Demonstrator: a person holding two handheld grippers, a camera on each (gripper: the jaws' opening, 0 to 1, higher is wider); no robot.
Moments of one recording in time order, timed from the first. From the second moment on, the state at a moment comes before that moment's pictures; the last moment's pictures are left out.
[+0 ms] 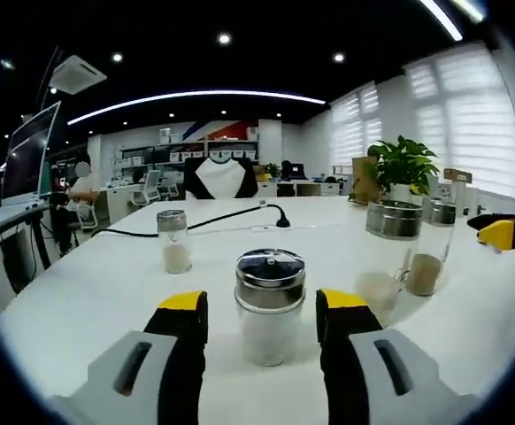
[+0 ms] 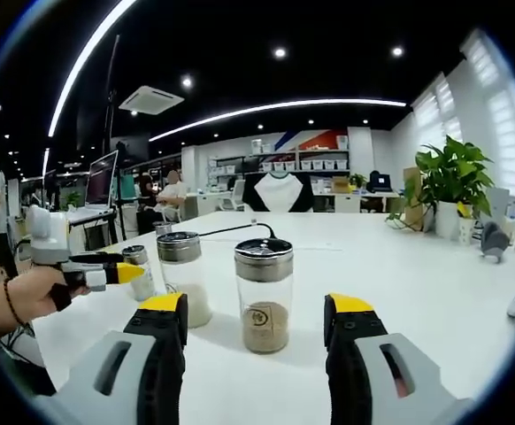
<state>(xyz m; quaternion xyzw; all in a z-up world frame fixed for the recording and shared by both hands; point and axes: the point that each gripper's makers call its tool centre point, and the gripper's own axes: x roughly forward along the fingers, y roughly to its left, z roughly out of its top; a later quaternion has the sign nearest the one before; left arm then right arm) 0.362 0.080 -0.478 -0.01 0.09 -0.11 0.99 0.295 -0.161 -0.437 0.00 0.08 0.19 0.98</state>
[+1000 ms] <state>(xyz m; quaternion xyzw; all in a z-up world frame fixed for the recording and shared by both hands) 0.368 0.068 -0.481 0.01 0.08 -0.11 0.99 0.293 -0.159 -0.444 0.01 0.09 0.20 0.98</state>
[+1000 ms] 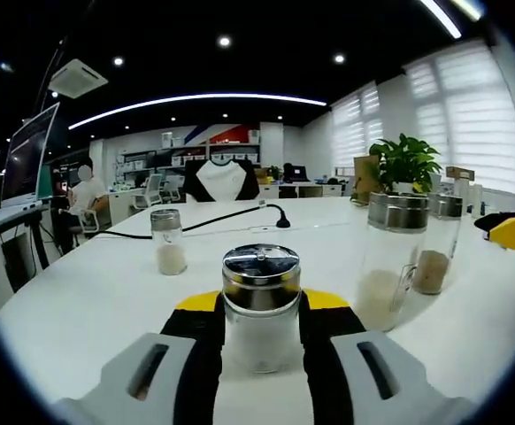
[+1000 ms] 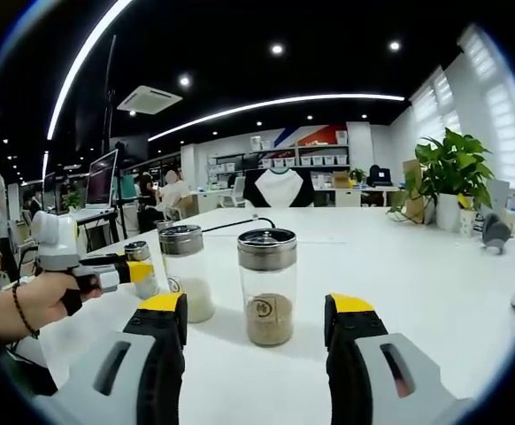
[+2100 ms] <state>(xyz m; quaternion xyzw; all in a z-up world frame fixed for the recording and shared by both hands) 0.369 0.068 -0.482 0.01 0.06 -0.18 0.98 0.295 -0.161 -0.444 0.00 0.09 0.19 0.98</state>
